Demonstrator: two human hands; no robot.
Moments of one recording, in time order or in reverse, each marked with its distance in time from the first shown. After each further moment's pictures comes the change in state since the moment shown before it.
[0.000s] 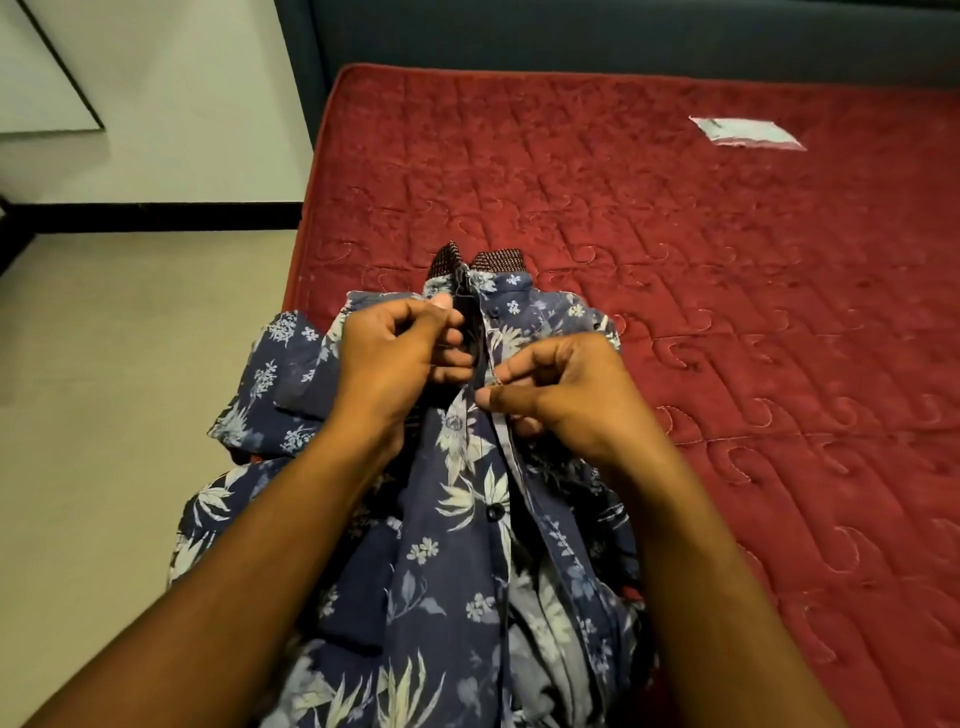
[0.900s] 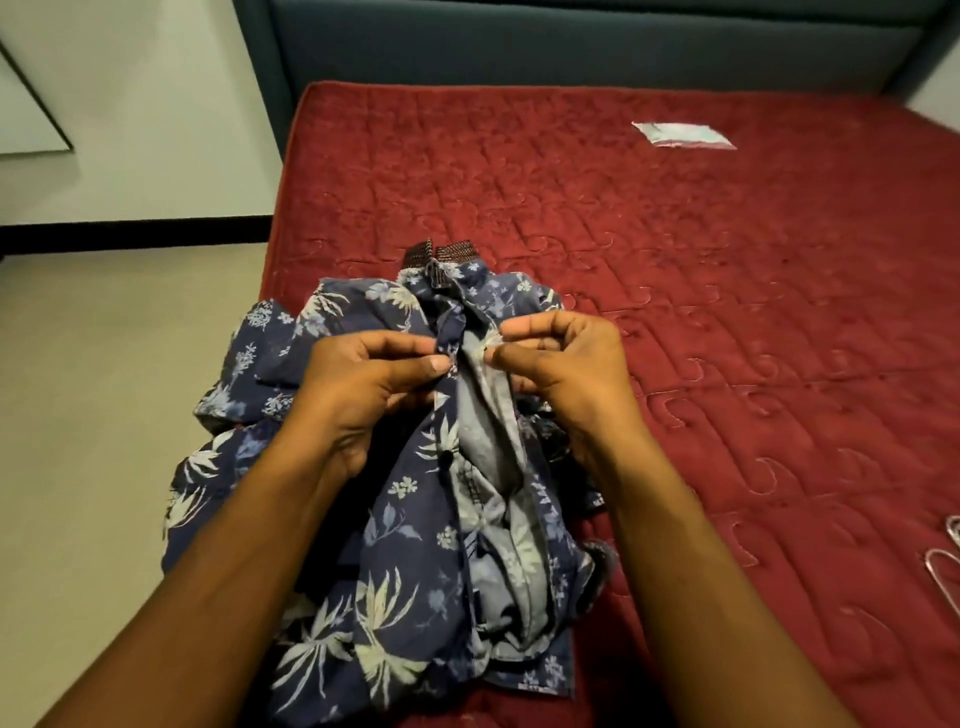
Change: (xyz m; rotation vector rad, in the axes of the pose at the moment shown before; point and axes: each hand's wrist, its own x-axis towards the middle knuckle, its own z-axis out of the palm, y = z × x) left_hand -0.072 0.016 -0.008 -0.029 -0.115 -0.245; right_hand -0.053 0.003 -0.012 0.289 0.269 -0.070
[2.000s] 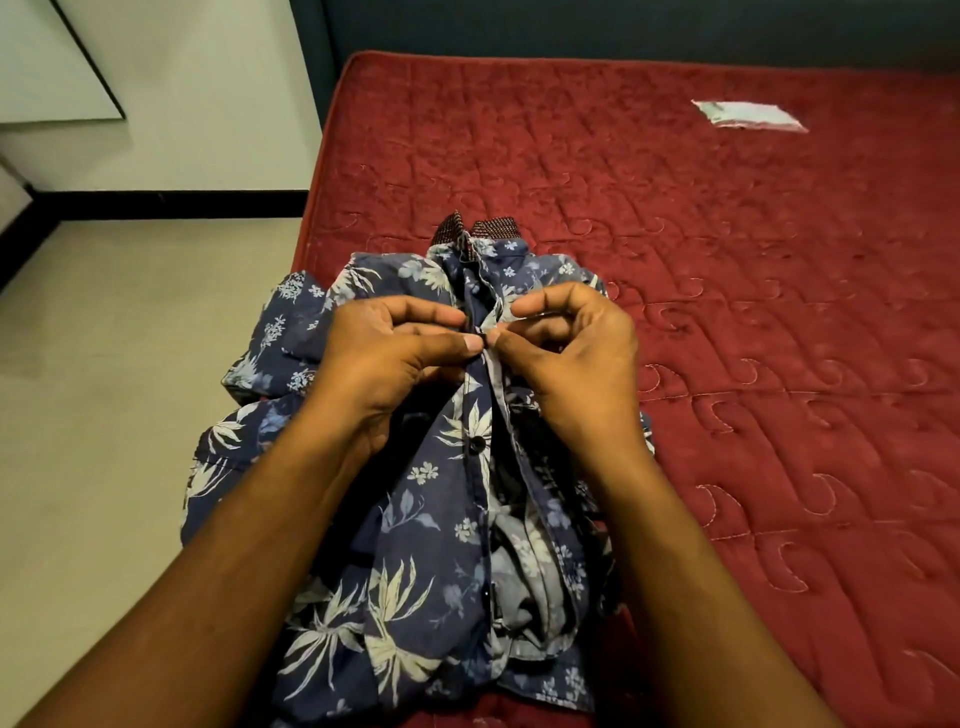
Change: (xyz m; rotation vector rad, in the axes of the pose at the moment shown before) left_hand 0.004 0.001 -0.002 0.055 0.044 0.088; right_hand 0.005 0.025 0.026 -0.147 0.034 -0.290
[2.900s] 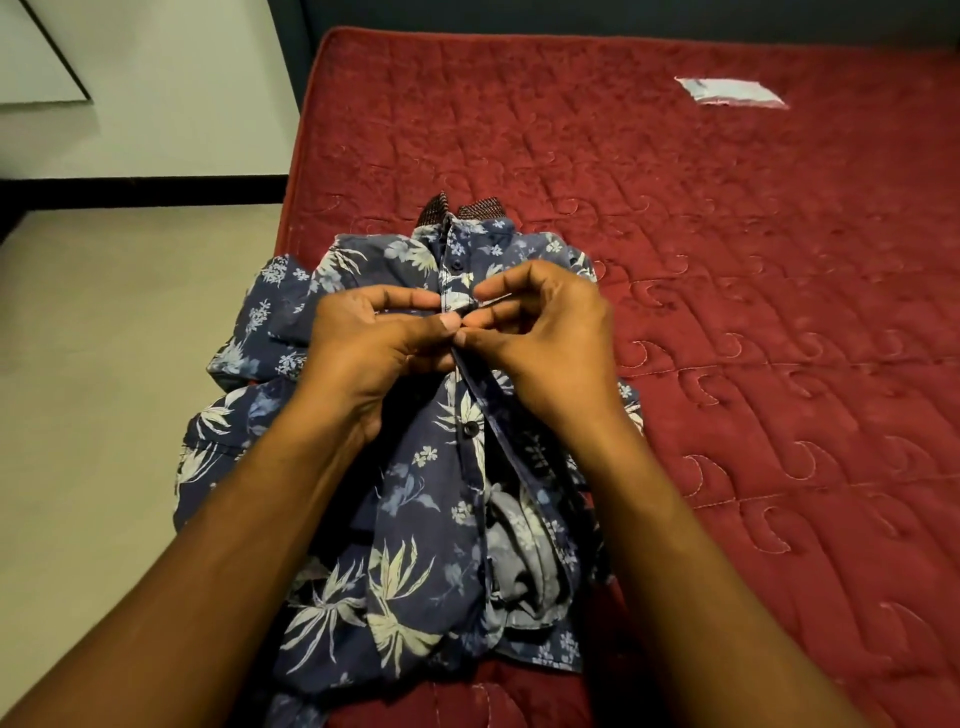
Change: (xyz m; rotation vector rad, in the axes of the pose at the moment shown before) left_hand -0.001 -0.008 -0.004 -0.066 0.017 0.000; right_hand -0.002 -0.005 0.005 -0.095 -0.102 0.035
